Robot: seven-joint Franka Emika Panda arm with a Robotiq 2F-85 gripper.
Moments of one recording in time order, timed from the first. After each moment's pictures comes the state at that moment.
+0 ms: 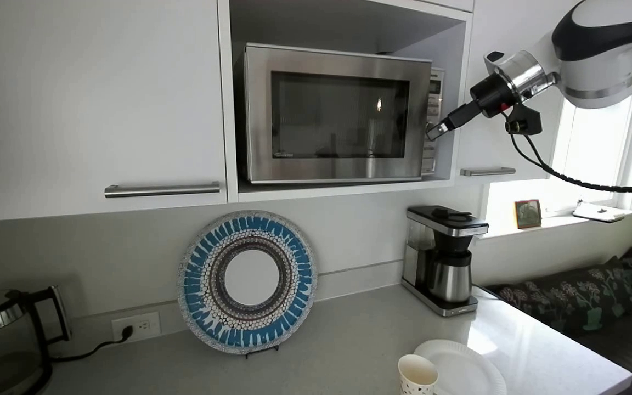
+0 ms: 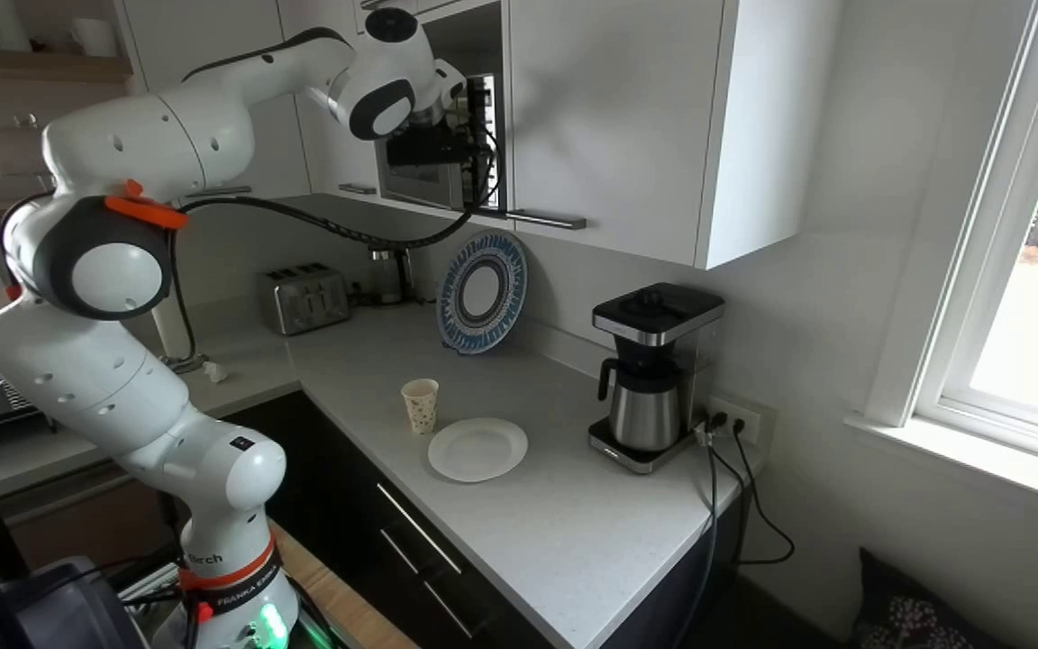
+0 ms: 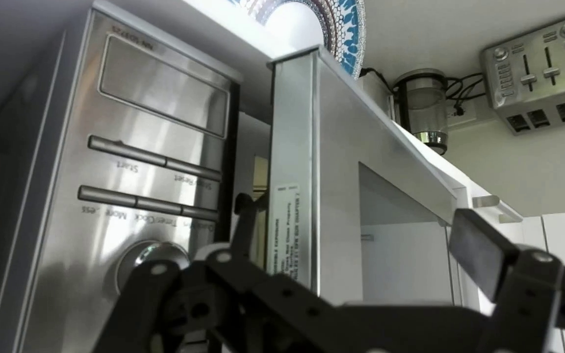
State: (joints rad) arm 0.28 -0.45 -0.30 -1.77 0.48 2.10 -0.81
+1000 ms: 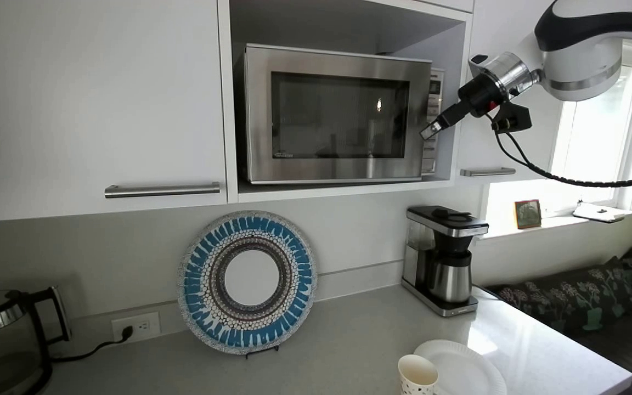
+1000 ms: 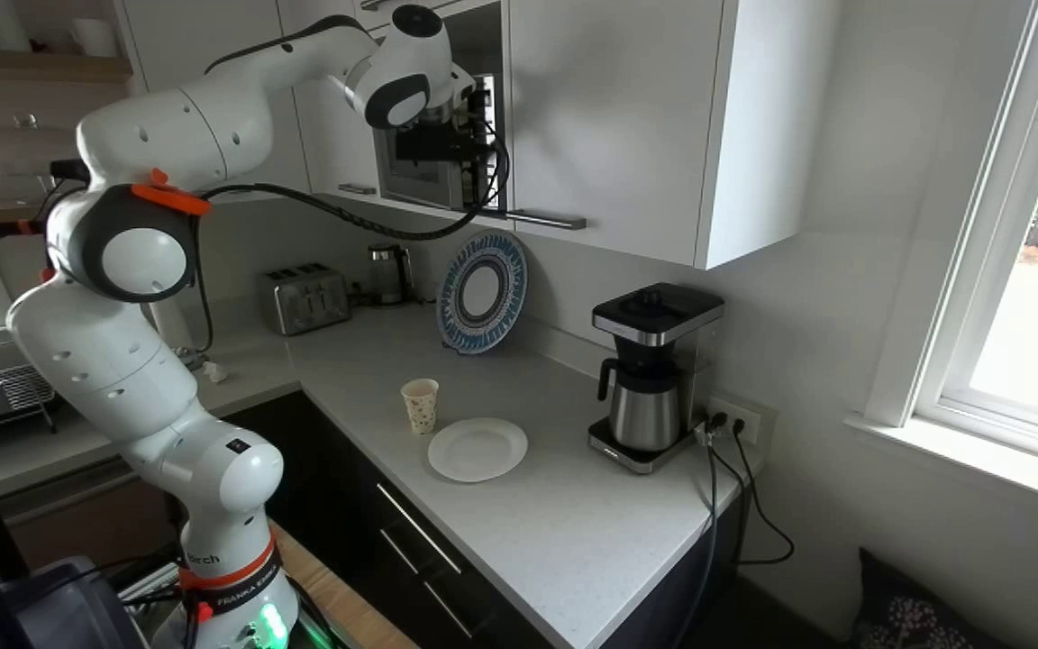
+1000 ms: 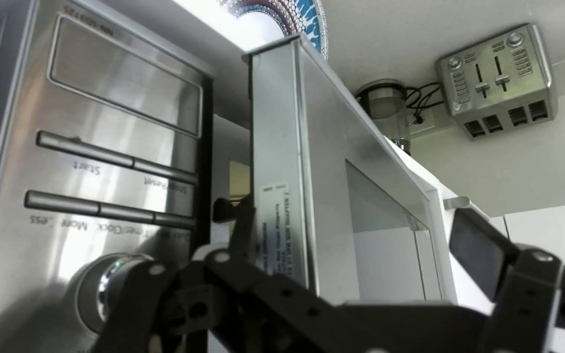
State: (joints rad) arm 0.21 -0.34 -0.28 -1.64 0.59 1.94 -0.85
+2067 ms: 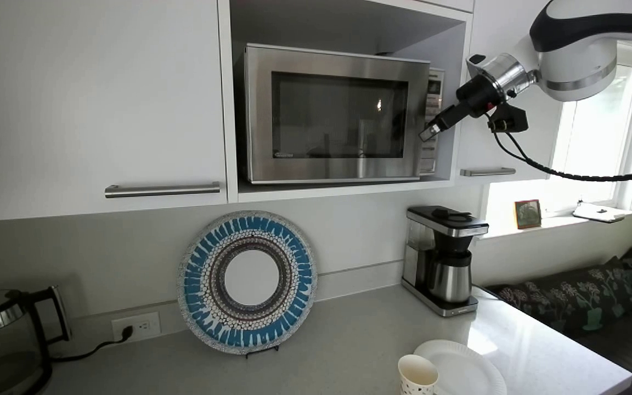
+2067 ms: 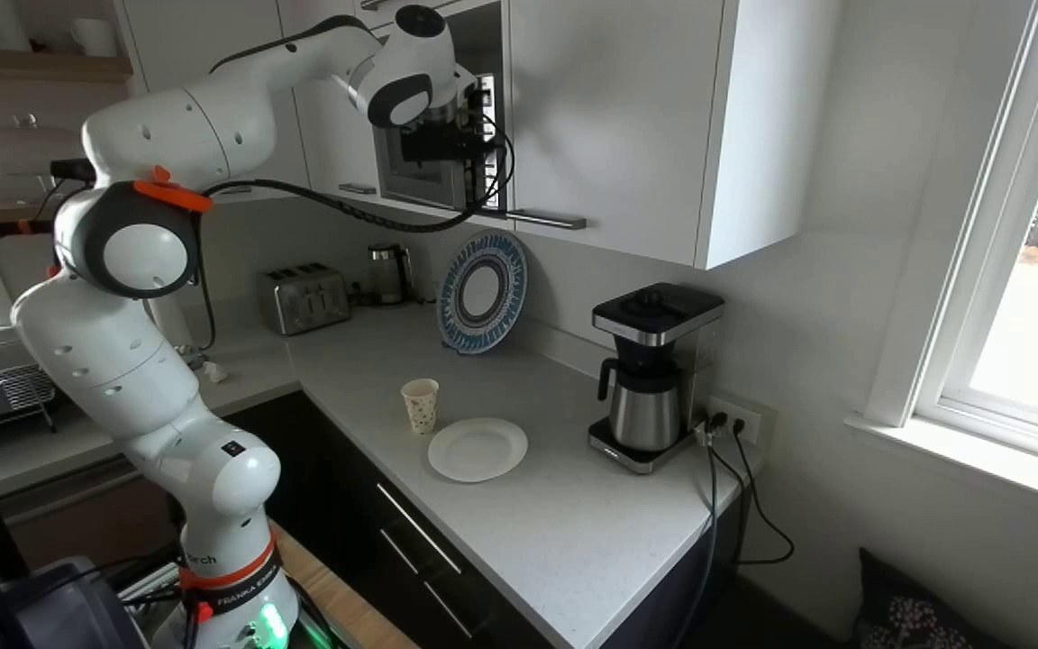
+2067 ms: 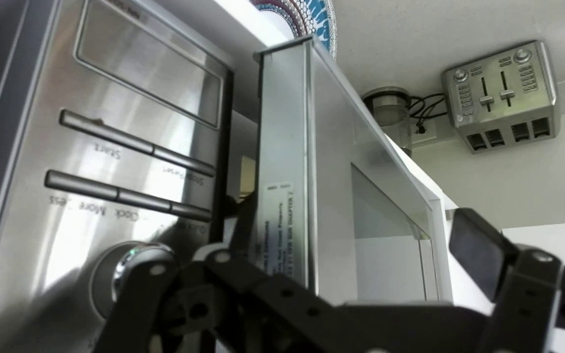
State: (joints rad) arm 0.14 -0.31 -0.23 -1.62 0.61 1.93 -0.93
